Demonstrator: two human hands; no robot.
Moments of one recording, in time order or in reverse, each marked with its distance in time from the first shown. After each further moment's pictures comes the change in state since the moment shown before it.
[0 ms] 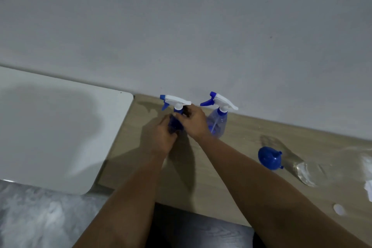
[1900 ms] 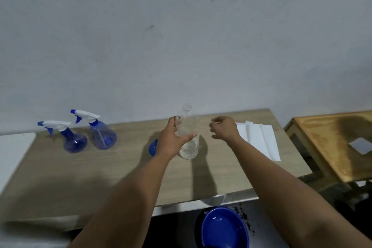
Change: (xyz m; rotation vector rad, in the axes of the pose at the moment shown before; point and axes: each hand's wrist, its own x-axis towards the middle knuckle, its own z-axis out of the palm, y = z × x) left_hand -0.159 0.397 0.179 -0.508 -0.333 0.097; right_hand -0.173 0.138 -0.504 0.069 0.341 0.458
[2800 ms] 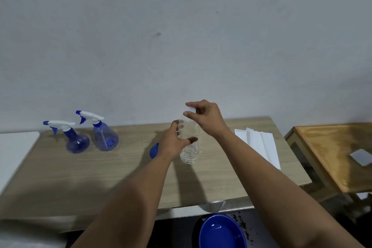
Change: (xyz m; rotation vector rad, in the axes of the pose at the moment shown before) left_hand 0.007 0.003 -0.004 0.024 -0.037 -0.053; right_hand -0.048 -0.082 0.018 0.048 -0.143 -0.571
